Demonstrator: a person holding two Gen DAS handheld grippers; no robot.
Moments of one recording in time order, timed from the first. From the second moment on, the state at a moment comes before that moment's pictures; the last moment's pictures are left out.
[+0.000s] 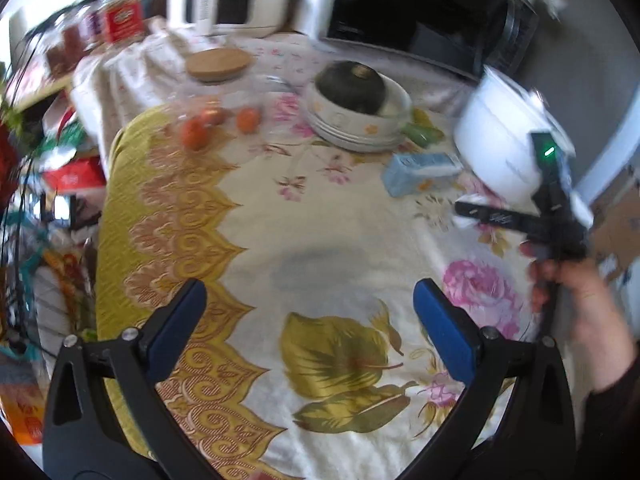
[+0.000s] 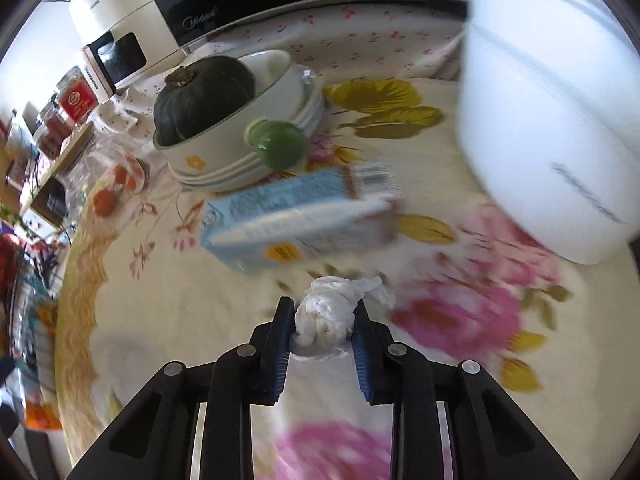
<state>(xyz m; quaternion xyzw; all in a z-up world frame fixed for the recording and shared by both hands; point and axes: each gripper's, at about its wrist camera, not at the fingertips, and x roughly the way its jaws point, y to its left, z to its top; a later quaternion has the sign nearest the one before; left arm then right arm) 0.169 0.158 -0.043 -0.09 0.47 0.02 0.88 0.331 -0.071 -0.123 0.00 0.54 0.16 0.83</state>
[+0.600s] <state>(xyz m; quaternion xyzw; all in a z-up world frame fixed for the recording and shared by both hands) 0.320 0.043 -0.081 0.14 0.45 -0.14 0.87 0.208 -0.238 -0.081 0.00 0.51 0.16 0.85</state>
